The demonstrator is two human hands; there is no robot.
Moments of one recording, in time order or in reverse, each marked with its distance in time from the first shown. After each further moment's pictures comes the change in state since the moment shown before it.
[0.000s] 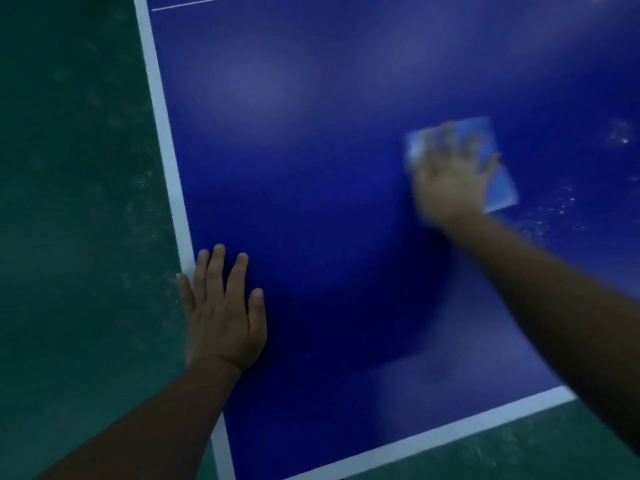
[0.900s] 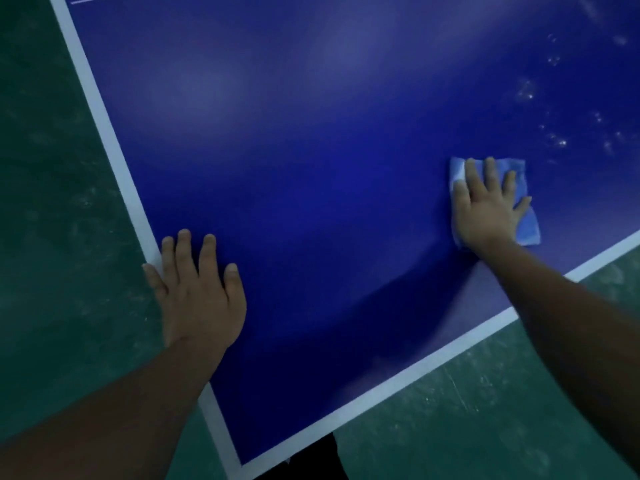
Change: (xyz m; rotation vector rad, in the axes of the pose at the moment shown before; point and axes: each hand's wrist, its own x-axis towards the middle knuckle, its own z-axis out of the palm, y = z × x) left_hand -0.001 0.000 0.000 0.100 -0.057 0.003; right_hand -0.119 0.129 0.003 0.140 -0.415 0.564
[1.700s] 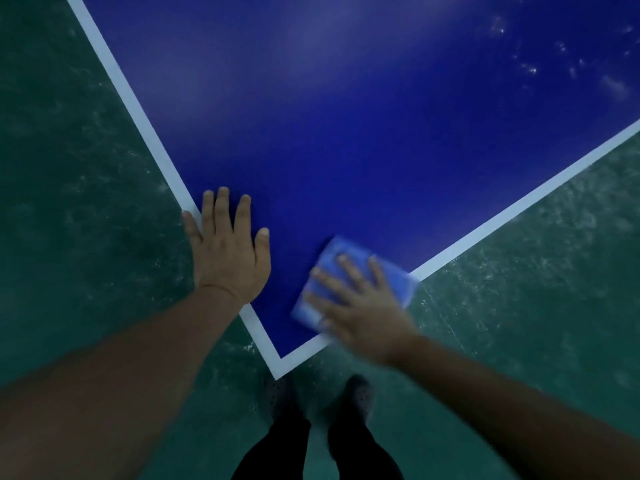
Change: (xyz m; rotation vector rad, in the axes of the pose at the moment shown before) left_hand -0.043 -0.035 0.008 0.040 0.002 0.319; right_hand -0.314 -0.062 0.069 -0.211 -0.140 -0.971
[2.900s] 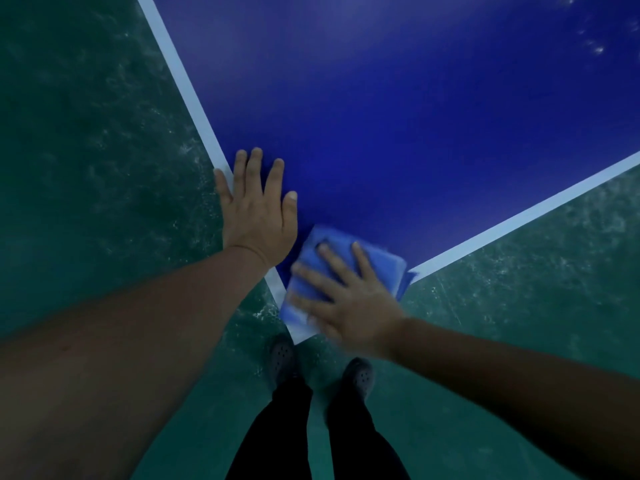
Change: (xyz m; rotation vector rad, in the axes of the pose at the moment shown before) left_hand 0.000 0.000 -0.003 -0.064 0.031 0.003; right_hand 0.017 -0.040 0.000 0.029 -0.036 -0.191
